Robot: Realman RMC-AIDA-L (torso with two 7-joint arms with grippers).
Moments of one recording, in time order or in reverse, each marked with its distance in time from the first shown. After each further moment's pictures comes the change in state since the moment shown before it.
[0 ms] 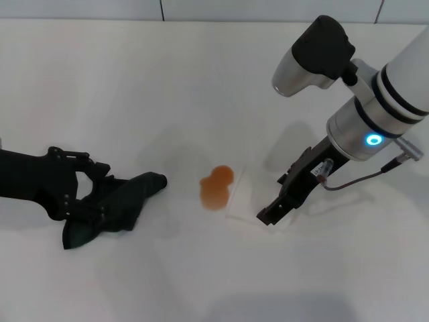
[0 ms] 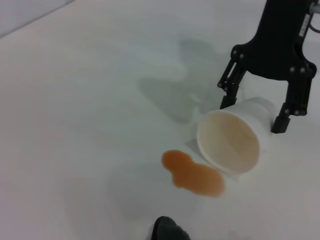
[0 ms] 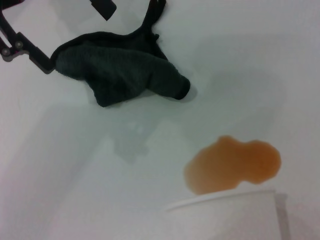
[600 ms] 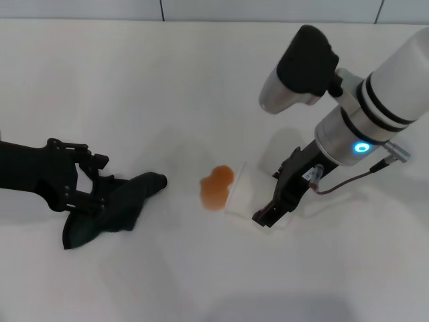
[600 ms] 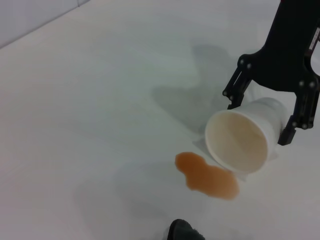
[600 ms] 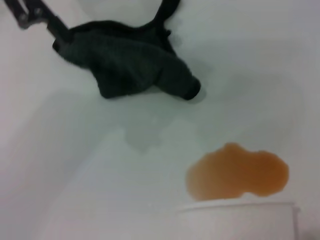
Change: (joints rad) left arm -0.015 0.003 -0.003 0.000 0.004 -0.020 -0.005; right arm 0.002 -0.002 -0.088 0.000 -0.006 0.082 -0.051
